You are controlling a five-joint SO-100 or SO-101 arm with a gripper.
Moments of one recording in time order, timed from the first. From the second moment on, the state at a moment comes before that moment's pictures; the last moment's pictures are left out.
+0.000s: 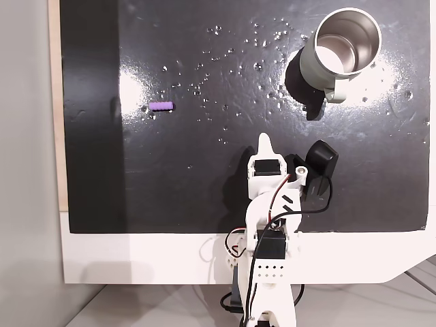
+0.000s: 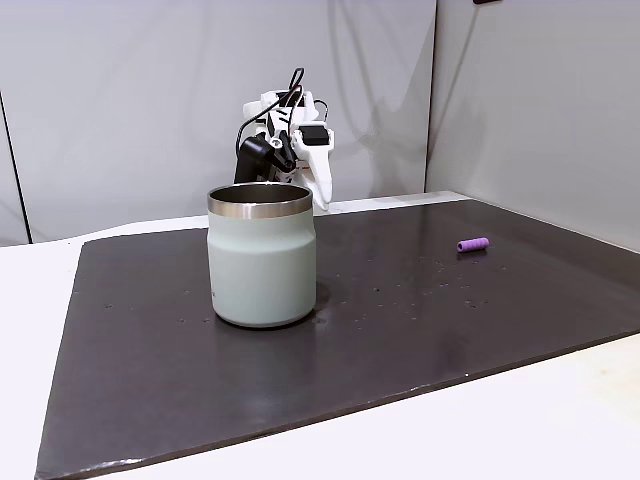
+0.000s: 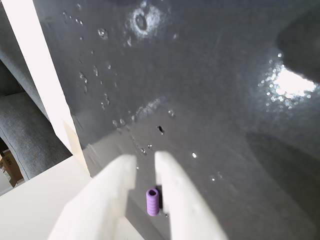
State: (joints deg) arm 3.3 181.4 172.6 42.4 -4.0
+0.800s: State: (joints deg) arm -1.1 174.6 155.0 49.4 -1.4
